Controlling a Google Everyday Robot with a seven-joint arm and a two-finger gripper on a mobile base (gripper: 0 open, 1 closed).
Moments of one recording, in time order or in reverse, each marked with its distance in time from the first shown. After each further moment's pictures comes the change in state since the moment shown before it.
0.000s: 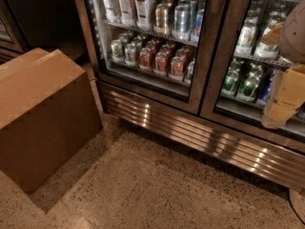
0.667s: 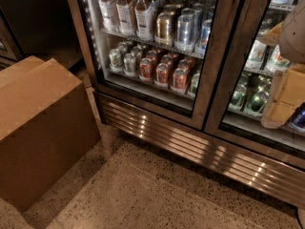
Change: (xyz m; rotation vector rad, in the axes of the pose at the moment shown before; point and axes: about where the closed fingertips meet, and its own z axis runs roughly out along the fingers) arm 0.000 0.000 0.000 0.000 0.000 0.000
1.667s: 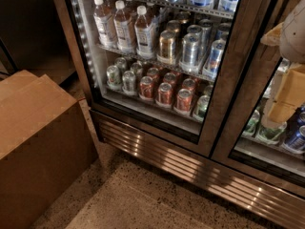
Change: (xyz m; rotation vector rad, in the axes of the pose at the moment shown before) arm 0.000 0.000 0.000 0.000 0.000 0.000
